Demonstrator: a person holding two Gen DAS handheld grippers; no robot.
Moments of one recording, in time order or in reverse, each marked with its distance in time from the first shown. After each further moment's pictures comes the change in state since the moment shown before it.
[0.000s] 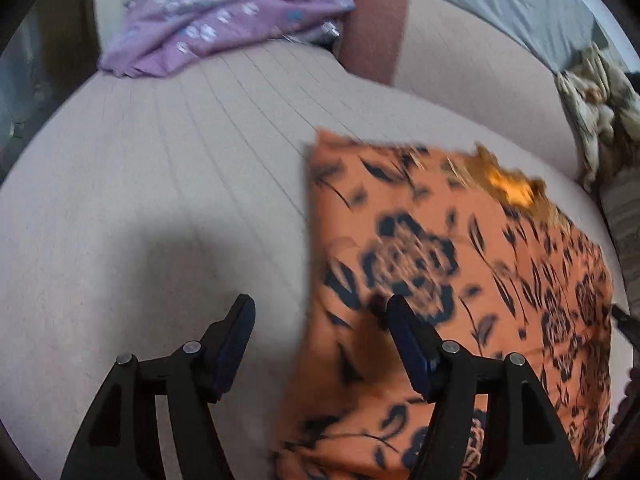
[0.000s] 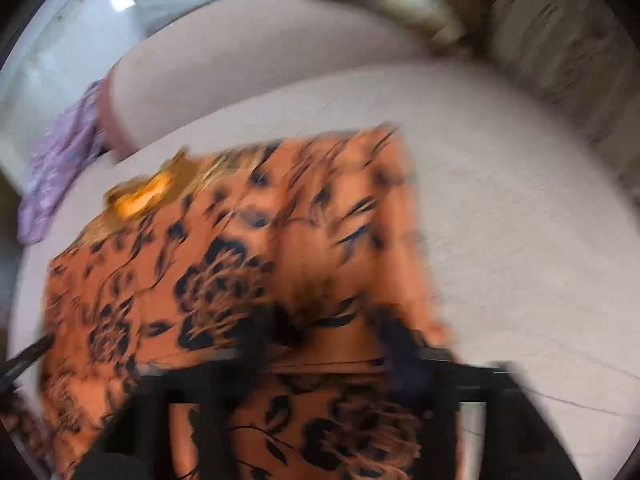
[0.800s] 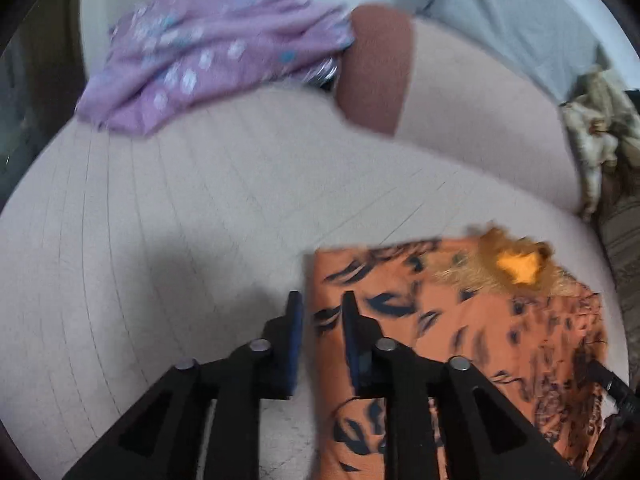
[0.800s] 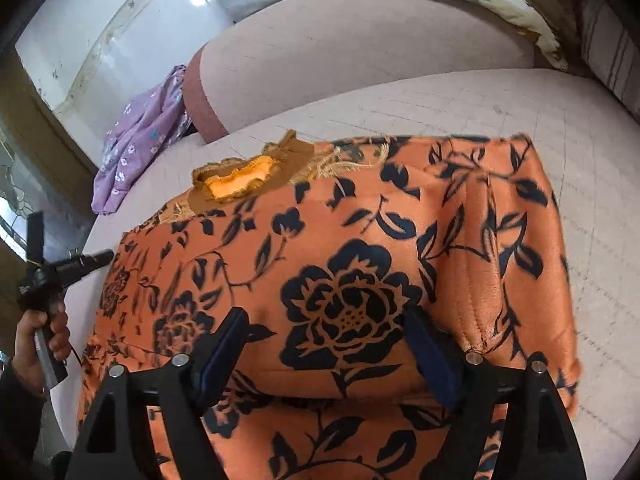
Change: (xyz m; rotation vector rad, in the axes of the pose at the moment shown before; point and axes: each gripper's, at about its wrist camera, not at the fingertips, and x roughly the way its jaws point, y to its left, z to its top) left arm 0.010 -0.019 0.065 0.057 -0.088 -0.058; right arm 0.026 0.031 0.001 -0.109 0.043 0.377
